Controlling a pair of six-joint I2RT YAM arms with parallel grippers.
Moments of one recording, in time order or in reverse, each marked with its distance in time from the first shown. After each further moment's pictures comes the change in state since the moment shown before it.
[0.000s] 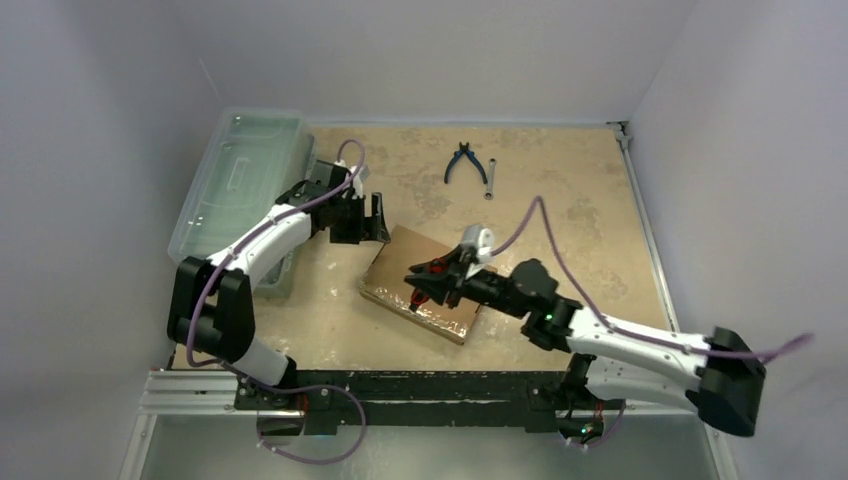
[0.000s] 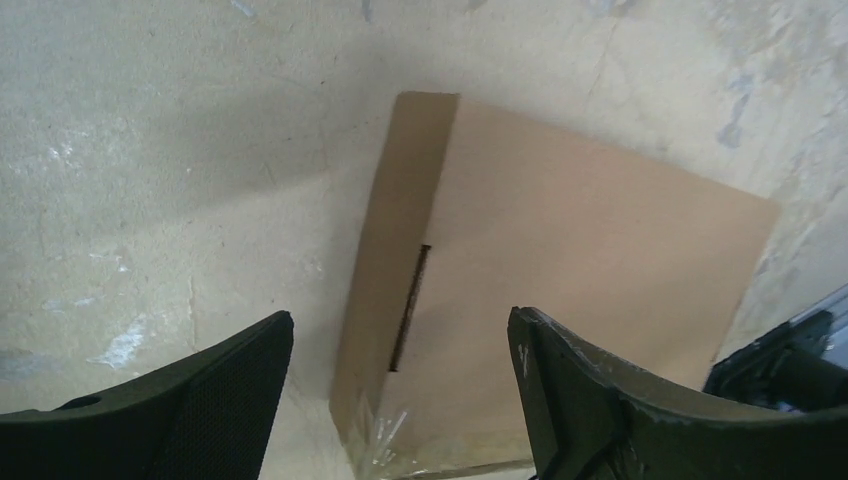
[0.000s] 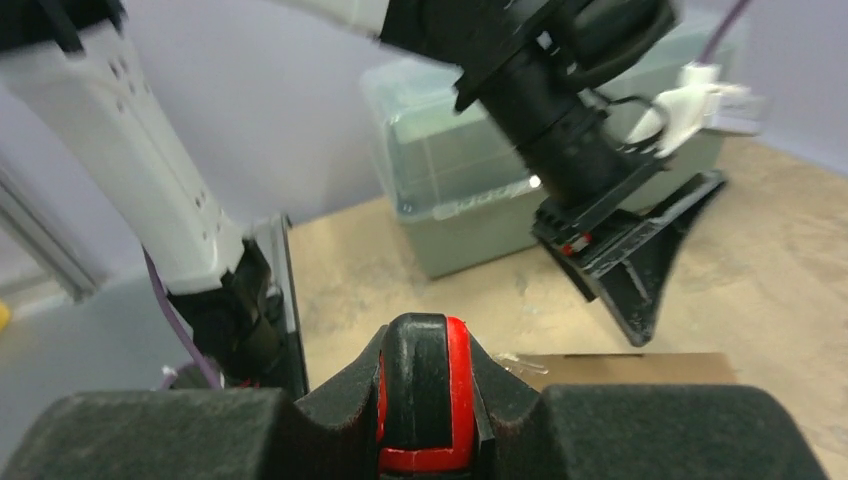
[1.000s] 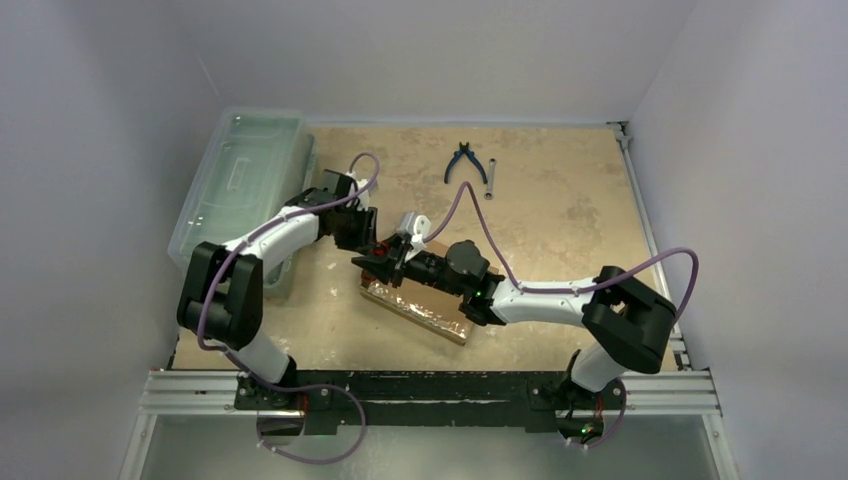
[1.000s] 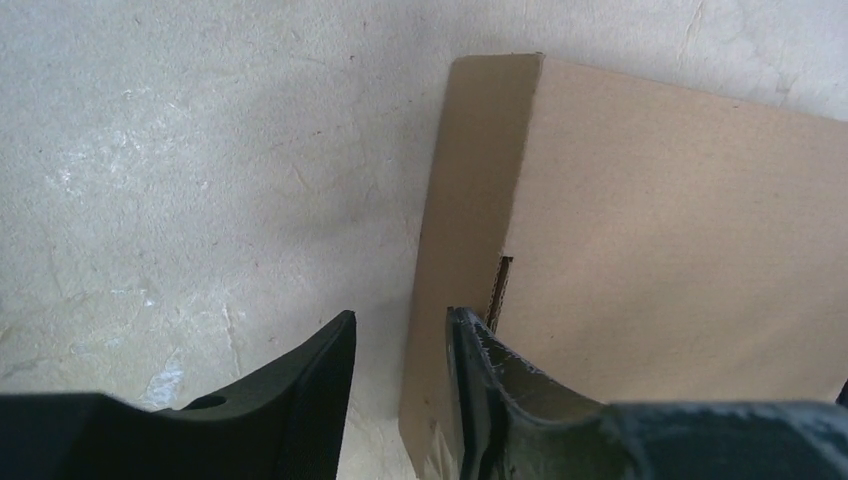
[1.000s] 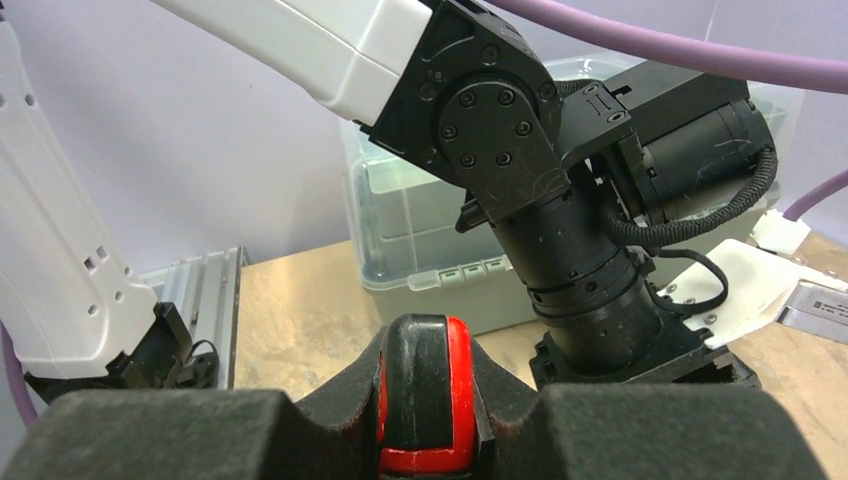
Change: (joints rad) left arm 0.000 0.102 -0.052 0.047 -0.014 0.183; right arm 0.053 0.641 0.251 0.420 -0.014 -0.104
